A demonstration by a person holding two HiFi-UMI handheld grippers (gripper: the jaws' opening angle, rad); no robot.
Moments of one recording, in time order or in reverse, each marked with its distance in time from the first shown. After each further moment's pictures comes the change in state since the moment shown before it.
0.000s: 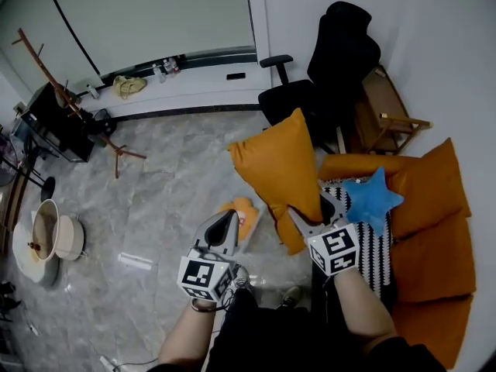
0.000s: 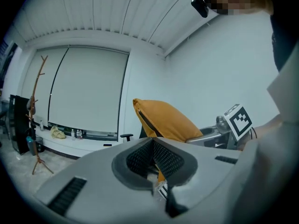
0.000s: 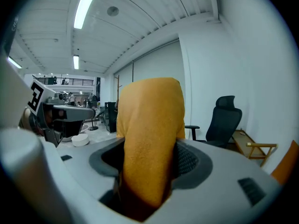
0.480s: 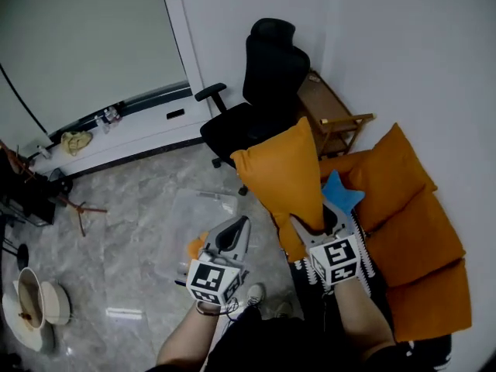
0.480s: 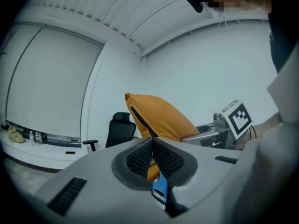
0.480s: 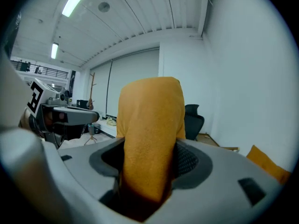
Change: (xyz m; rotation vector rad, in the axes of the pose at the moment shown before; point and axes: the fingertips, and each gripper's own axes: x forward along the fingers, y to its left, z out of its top) left arm 0.112 -0.105 0.019 0.042 -0.041 -0.384; right arm -0.076 -0.111 0.005 0.004 -0.022 -0.343
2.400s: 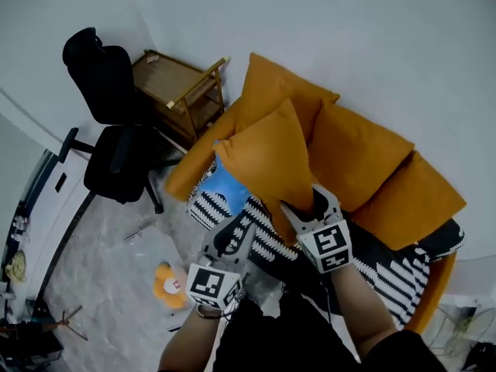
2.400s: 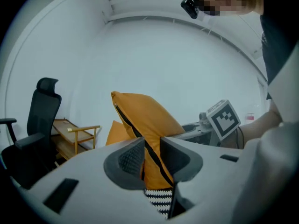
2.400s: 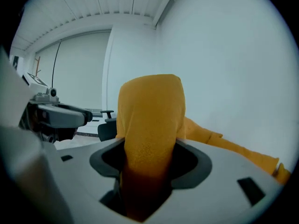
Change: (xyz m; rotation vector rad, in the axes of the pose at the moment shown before) left arm 0.171 -0.240 -0.089 -0.045 0.178 -0.699; right arm -0.160 -0.203 -0.150 0.215 0.212 -0.577
